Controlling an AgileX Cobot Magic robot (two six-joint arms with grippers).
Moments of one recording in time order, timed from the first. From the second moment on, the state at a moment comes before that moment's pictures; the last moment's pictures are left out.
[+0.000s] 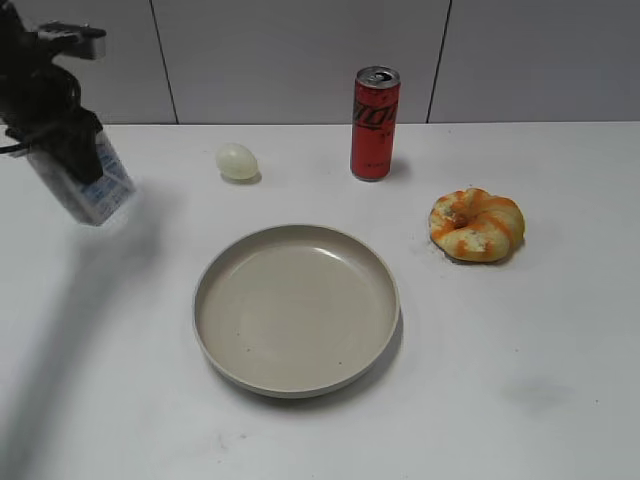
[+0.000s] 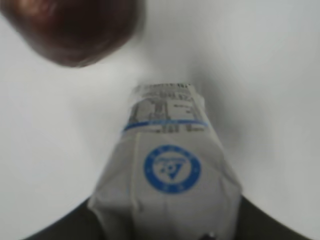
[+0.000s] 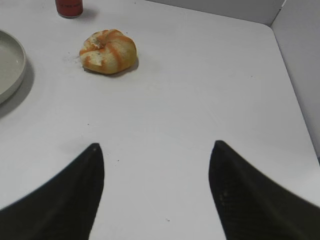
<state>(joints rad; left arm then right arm) -0.12 2.04 -1.69 -0.27 1.19 0.51 0.02 -0.01 -0.42 0.10 0.94 -0.19</state>
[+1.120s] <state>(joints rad) -0.59 2.38 -2.09 -0.09 1.08 1.10 0.02 -0.01 -0.42 0.10 0.94 -0.19</state>
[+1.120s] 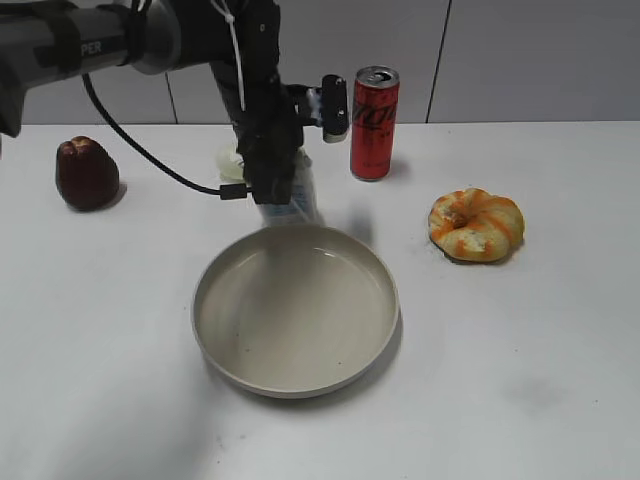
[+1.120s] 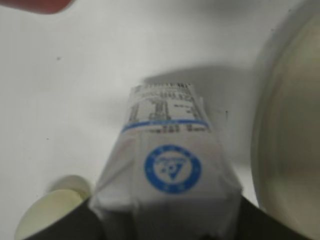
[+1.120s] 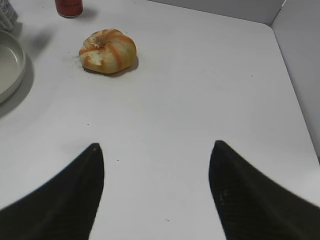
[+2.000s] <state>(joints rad) -0.57 2.20 -2.09 -0.16 1.13 1.06 0.02 -0.01 -0.42 0.10 0.94 -0.19</state>
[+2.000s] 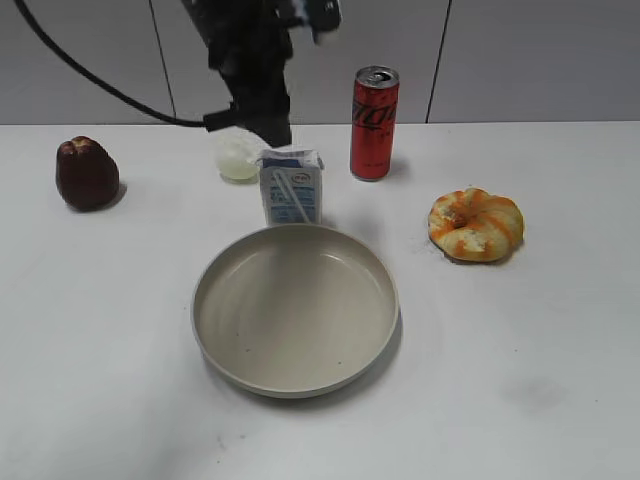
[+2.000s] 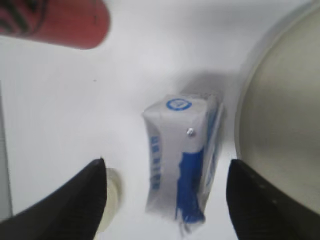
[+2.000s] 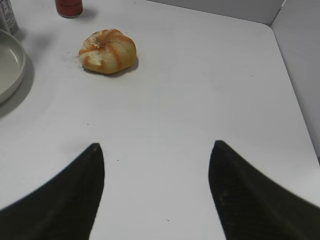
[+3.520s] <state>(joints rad) 0.01 0.97 -0.93 -0.13 1.16 0.14 0.02 -0.01 -0.42 0.10 0.94 -0.19</state>
